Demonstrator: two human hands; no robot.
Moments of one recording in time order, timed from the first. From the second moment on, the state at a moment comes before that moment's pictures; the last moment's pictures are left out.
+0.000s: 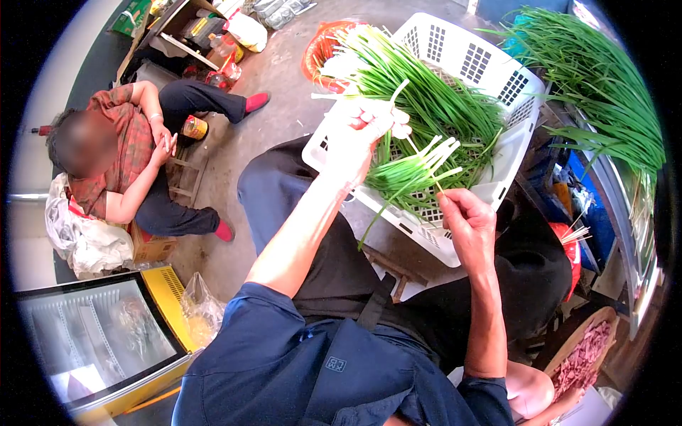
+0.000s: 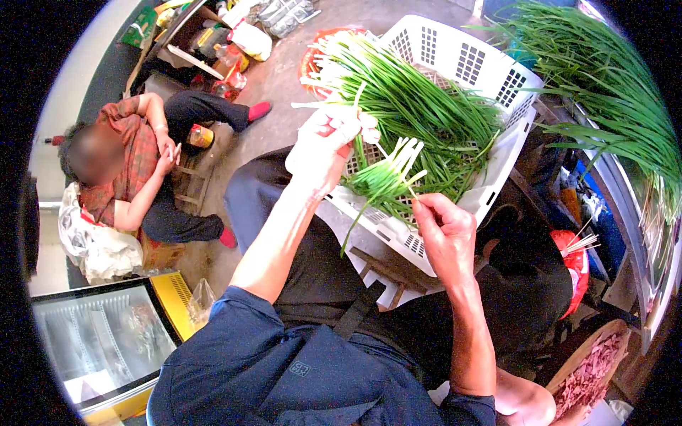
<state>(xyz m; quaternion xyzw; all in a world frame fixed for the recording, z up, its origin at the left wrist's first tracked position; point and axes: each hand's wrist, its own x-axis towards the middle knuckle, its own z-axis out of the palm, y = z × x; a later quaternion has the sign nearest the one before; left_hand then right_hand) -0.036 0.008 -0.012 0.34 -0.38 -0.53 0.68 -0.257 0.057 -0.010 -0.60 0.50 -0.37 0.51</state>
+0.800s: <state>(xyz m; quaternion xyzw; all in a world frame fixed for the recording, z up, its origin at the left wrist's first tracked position) -0.054 0.018 -0.039 0.39 -0.27 -0.65 0.59 -0.255 0.054 -0.010 -0.58 0.52 -0.37 0.50</state>
